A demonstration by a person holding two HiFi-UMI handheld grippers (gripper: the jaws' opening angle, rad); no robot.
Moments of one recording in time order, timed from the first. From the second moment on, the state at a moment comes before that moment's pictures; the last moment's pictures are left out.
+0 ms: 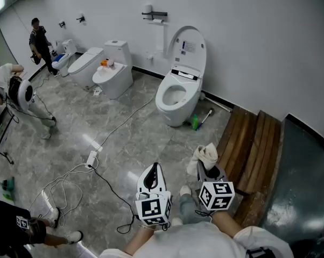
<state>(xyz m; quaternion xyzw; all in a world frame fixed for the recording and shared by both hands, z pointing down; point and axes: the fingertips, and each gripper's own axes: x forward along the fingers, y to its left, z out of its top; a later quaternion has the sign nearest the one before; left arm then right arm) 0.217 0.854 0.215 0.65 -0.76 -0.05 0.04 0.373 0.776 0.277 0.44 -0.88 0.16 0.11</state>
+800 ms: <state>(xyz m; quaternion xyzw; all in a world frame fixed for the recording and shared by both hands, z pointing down) 0.128 0.656 0.207 0.65 -0.76 -0.04 0.05 0.278 0.564 0.270 0.43 -0.88 0.17 0.09</state>
